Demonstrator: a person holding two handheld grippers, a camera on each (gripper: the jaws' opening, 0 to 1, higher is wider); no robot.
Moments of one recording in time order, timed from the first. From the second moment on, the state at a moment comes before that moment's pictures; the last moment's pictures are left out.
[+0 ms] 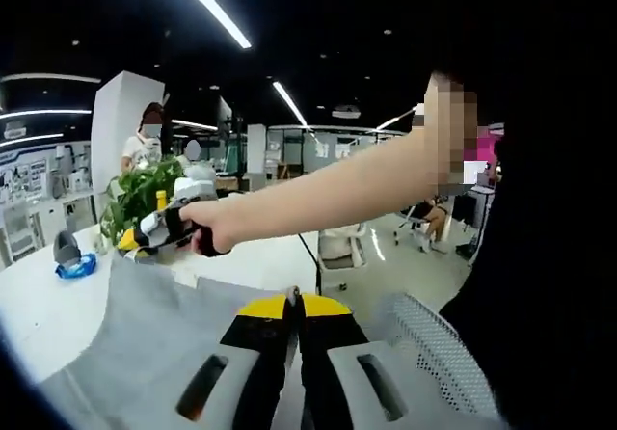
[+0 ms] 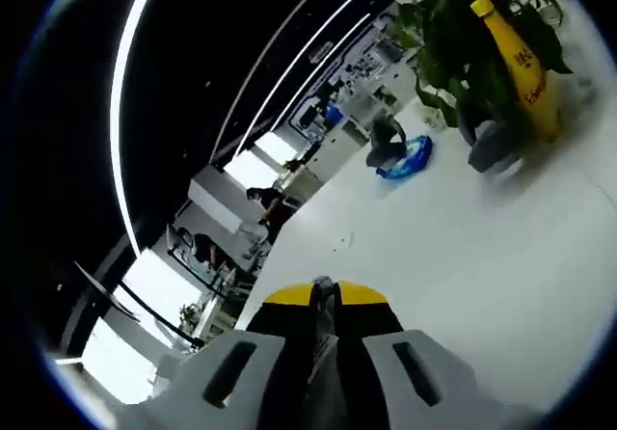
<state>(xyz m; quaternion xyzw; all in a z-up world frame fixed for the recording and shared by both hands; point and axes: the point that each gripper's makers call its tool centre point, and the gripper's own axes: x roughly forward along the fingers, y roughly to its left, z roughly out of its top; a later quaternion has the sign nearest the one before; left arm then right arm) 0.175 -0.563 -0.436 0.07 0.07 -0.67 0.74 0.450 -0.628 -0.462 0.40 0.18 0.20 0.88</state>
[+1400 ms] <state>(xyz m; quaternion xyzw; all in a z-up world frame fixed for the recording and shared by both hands) 0.191 -0.579 -0.335 -0.06 -0.01 -0.66 0.75 0.462 -0.688 -0.363 0.24 0.11 0.21 0.94</state>
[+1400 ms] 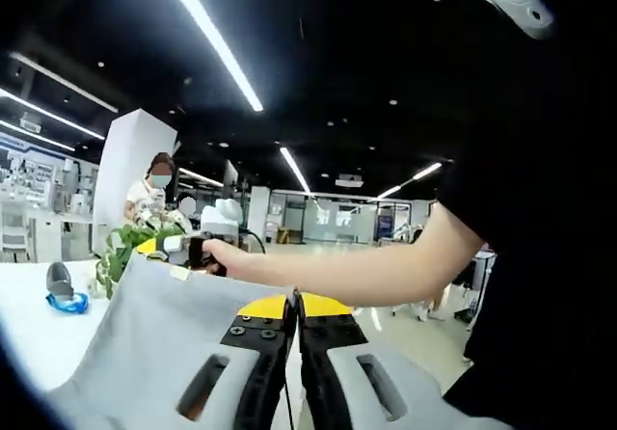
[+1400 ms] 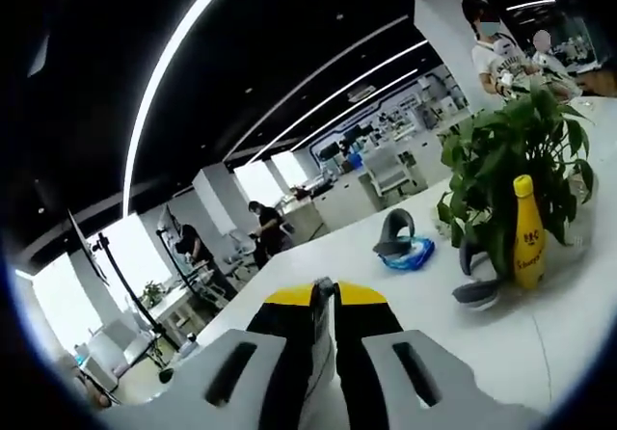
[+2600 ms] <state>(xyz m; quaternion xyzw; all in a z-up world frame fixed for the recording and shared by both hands) 0.183 -0.591 -0.332 -0.01 -0.03 -0.66 0.75 0.460 -0.699 -0.354 0.25 0.10 0.20 0.94</state>
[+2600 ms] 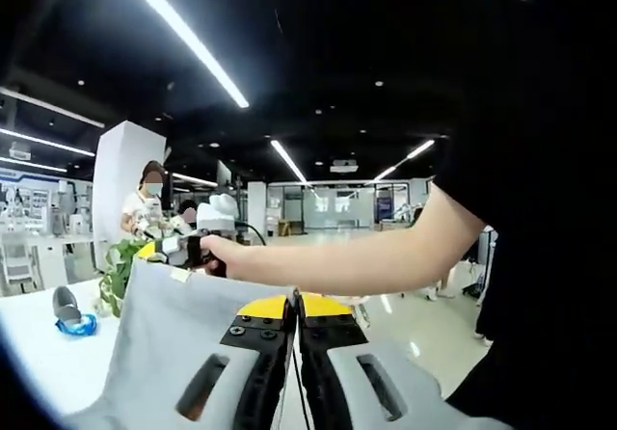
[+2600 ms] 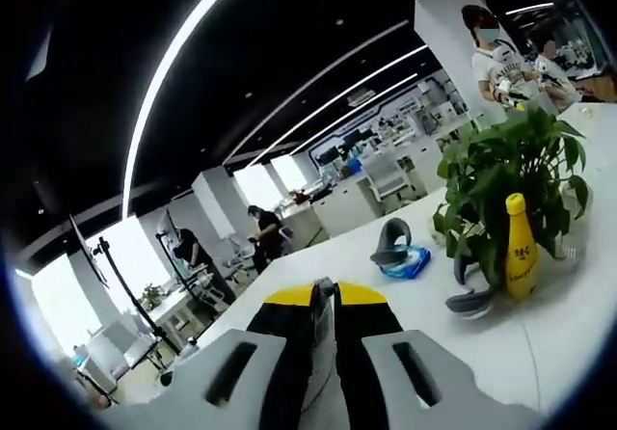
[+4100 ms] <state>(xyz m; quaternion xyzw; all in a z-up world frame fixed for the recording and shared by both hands) 0.220 -0.469 -0.363 -0.02 0.02 -0.51 0.86 0.502 -0.588 -0.358 0.29 0.14 0.29 0.90</state>
